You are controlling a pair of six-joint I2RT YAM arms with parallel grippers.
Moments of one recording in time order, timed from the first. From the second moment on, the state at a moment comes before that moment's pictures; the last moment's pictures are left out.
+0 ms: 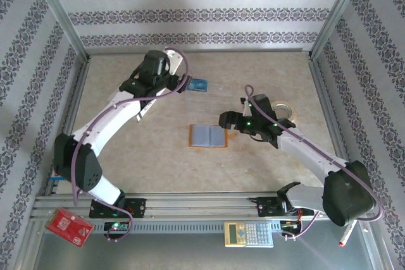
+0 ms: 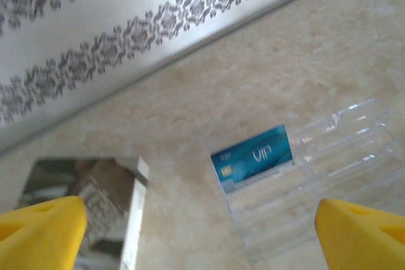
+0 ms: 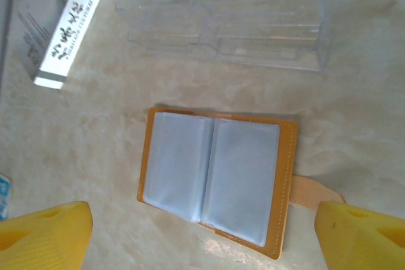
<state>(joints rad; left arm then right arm) -0.43 1.53 1.35 -0.36 -0.07 0.09 0.46 1.24 0.77 -0.33 -0.27 0.61</state>
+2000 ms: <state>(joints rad) -0.48 1.74 0.88 -0.14 0.59 -0.91 0.70 1.78 1.03 -0.49 0.01 0.52</state>
